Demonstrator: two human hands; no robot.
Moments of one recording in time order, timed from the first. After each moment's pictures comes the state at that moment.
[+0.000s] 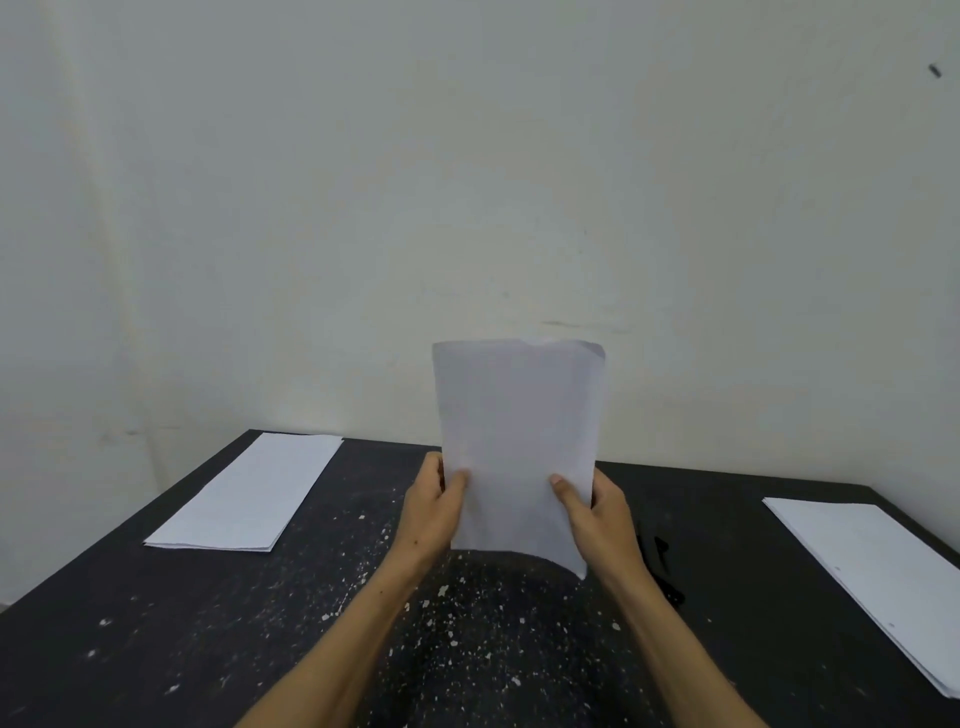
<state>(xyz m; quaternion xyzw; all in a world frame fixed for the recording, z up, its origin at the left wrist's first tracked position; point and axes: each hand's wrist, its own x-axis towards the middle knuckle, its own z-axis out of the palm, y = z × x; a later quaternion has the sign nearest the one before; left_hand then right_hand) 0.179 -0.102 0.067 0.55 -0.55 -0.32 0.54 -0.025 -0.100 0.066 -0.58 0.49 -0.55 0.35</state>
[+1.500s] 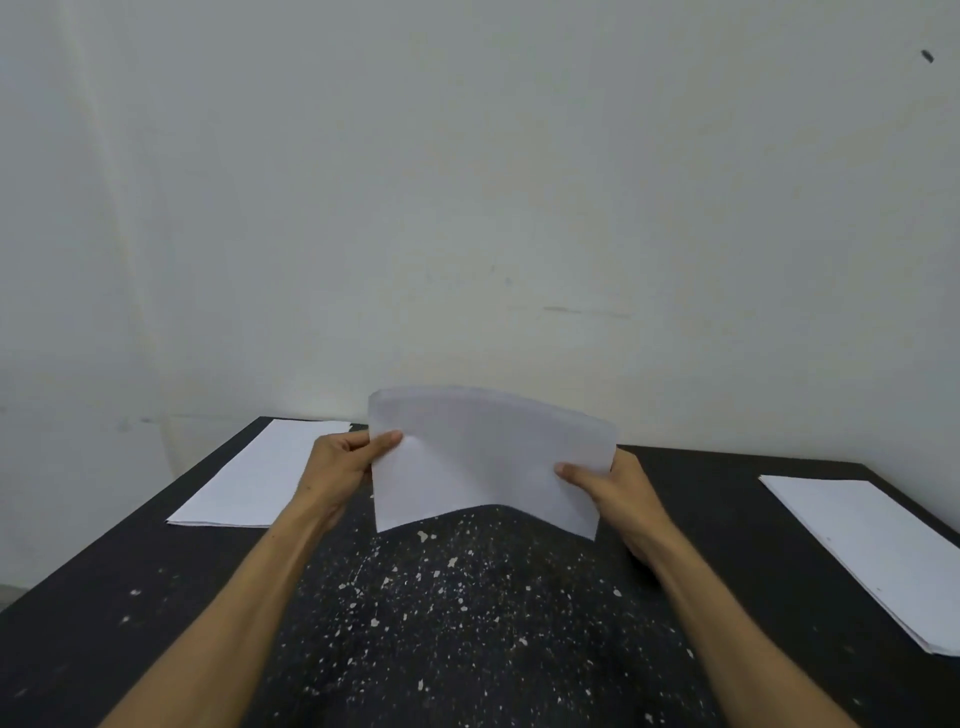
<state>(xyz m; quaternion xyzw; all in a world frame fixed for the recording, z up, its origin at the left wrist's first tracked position) 0.283 -0.090 0.092 0.50 -0.45 -0.43 0.60 -0.047 -0.090 0.089 -0.58 0.49 -0.49 0.43</state>
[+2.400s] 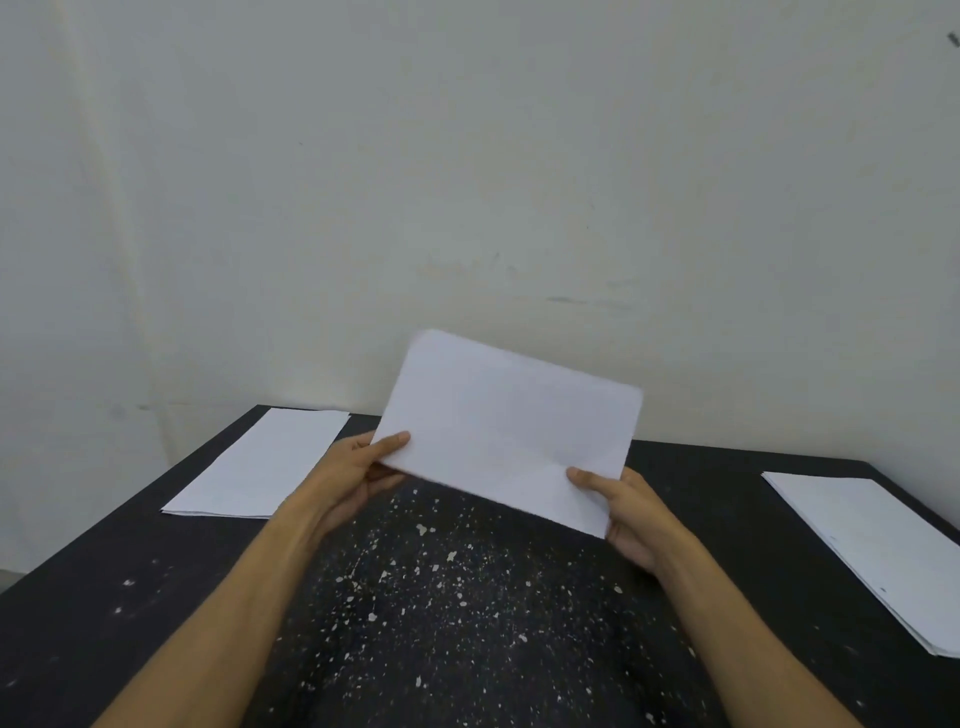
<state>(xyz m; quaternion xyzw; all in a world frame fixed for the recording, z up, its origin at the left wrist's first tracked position) 0.279 -0.096 0.082 0.44 -0.38 -0.58 0.57 -0.056 -0.101 0.068 -0.43 0.44 -0.49 0.62</state>
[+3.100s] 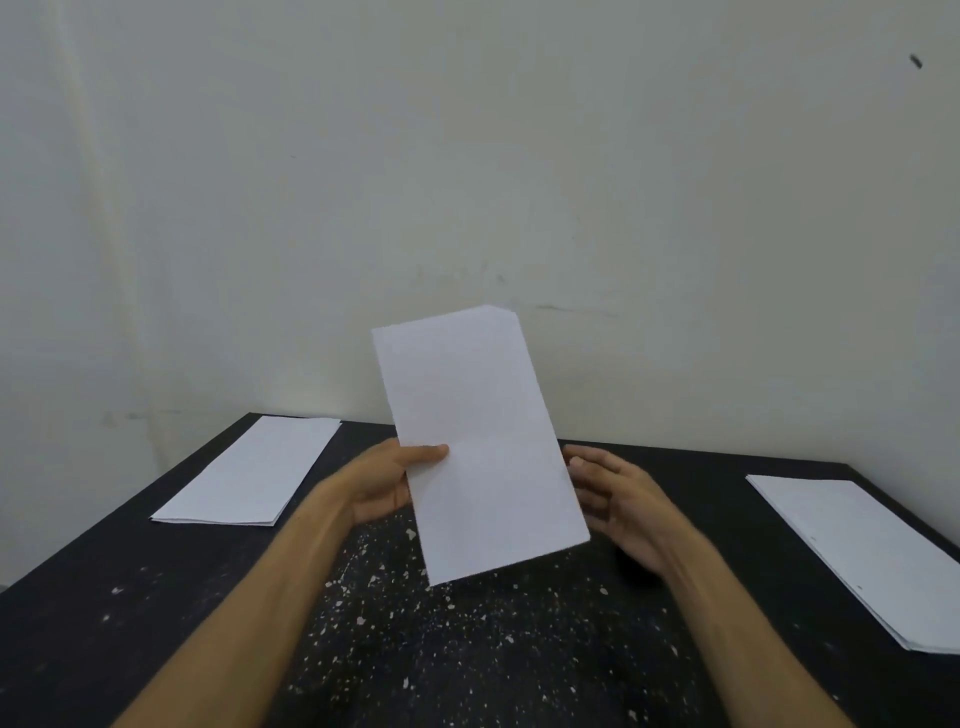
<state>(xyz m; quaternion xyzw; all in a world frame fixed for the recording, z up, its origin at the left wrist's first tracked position) 0.233 -0.092 0.105 0.40 -0.45 -0.65 0.46 -0.072 -0.079 0.091 -0.47 0.42 -0.48 0.61</state>
